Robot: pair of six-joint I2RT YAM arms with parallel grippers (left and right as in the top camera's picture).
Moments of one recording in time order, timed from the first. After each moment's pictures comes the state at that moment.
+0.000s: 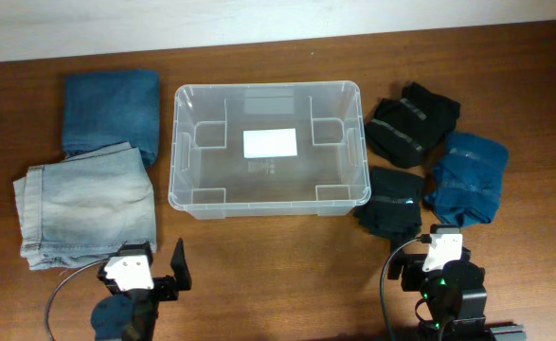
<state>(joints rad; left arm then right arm) 0.00 0.04 0.20 -0.53 0.04 -0.10 -0.01 0.02 0.17 -0.74 0.03 0.06</state>
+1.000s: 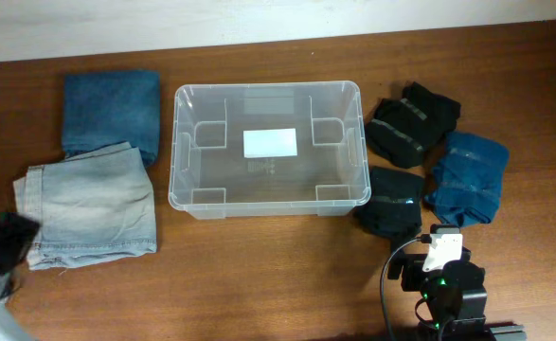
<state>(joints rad) 0.87 1.44 1.21 -1.06 0.19 -0.30 -0.01 0.02 0.17 -0.74 0.03 0.06</state>
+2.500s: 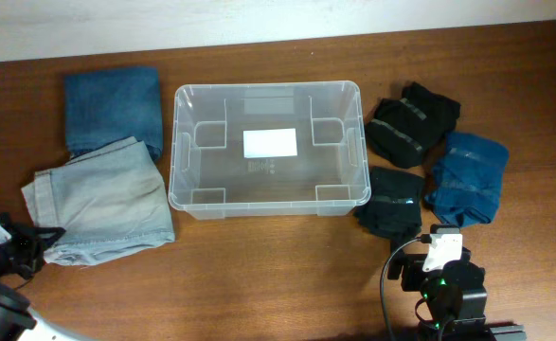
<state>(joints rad) 0.95 2.10 1.28 -0.83 0.73 0.06 -0.01 0.02 0.17 -0.74 0.03 0.06</state>
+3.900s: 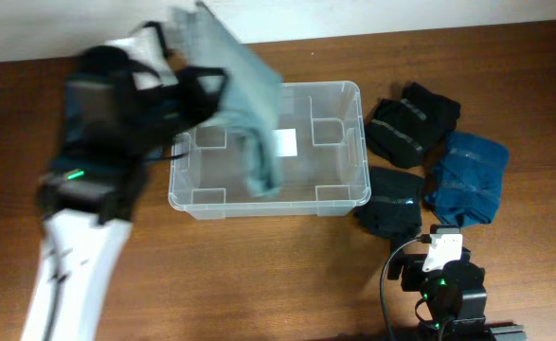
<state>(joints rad) -0.33 1.43 1.61 -0.60 0.34 -0.75 -0.01 0.02 0.17 -0.74 0.03 0.06</state>
